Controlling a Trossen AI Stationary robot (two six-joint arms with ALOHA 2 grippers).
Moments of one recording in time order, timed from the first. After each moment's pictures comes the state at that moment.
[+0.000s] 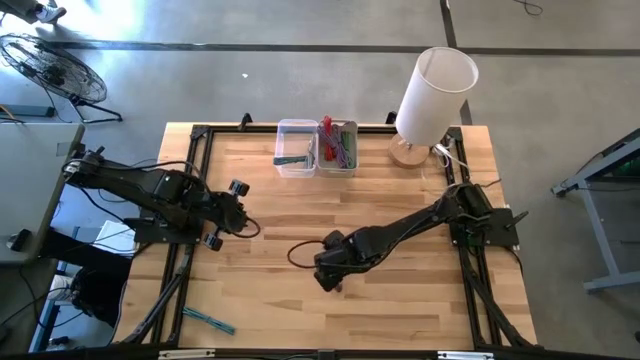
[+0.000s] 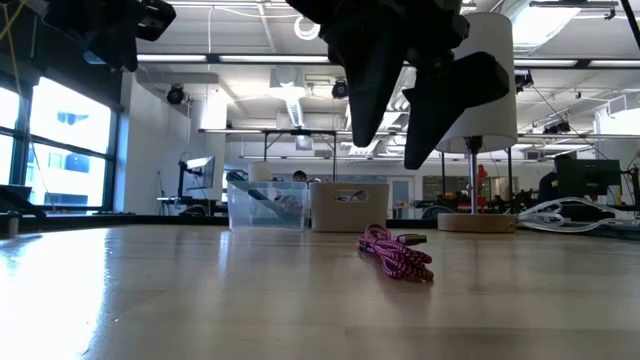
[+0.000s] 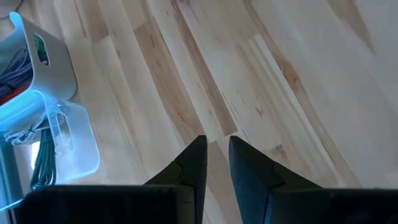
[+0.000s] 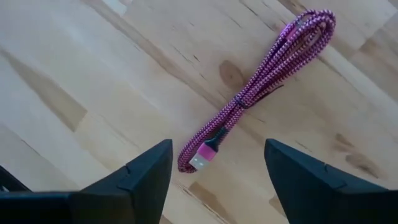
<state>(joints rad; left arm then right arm) -0.27 0.95 0.97 -0.99 -0.17 0.26 0.34 2.03 1.64 -0.92 0.05 1.25</state>
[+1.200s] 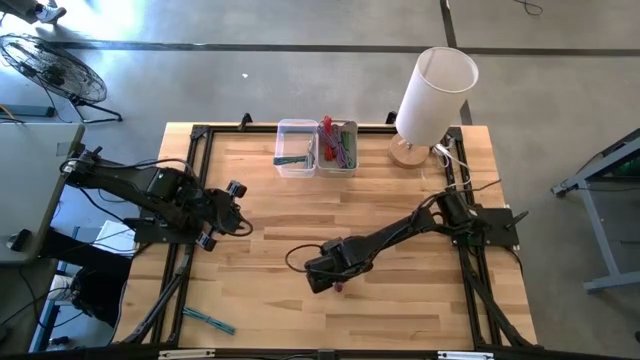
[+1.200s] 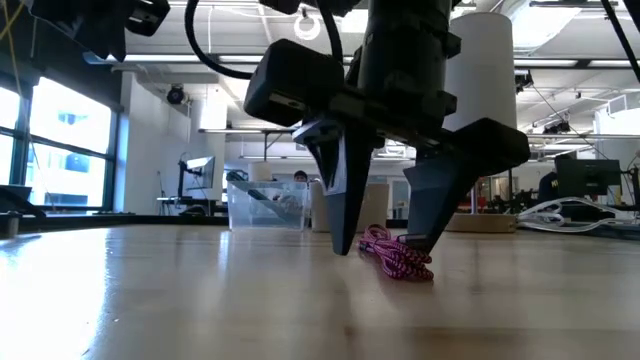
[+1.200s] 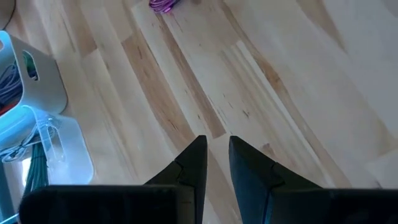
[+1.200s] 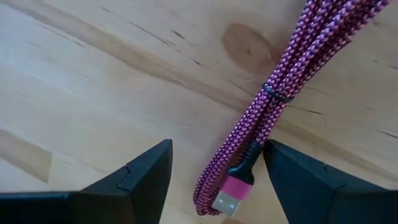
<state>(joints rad) -0.27 0.91 0.97 -1.01 -0.10 0.31 0.33 2.19 1.64 -0.81 -0.04 1.48</state>
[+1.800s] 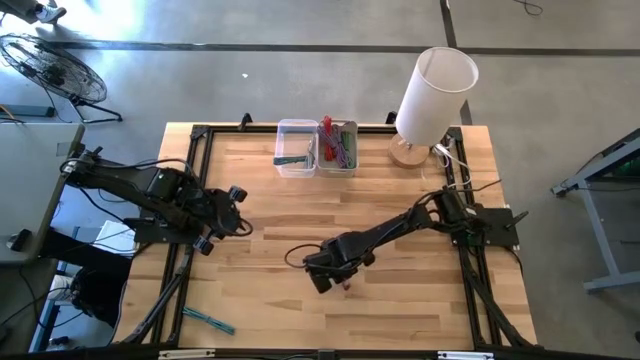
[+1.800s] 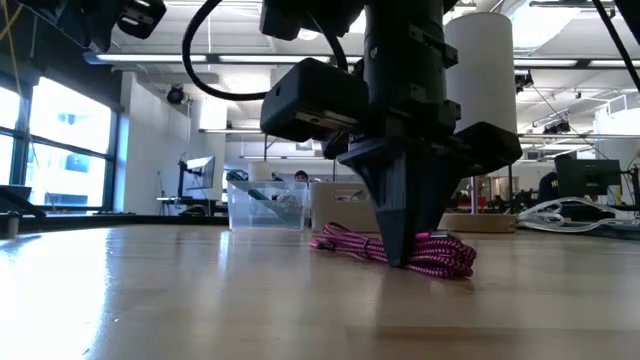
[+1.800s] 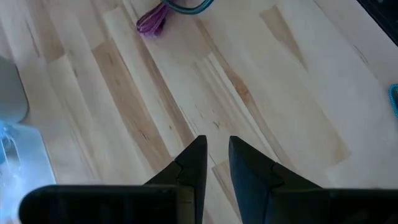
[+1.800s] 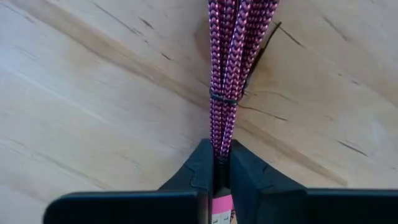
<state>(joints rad) -0.27 0.91 0.97 -1.00 0.01 0.26 0.28 2.28 1.65 -0.88 -0.07 1.33</state>
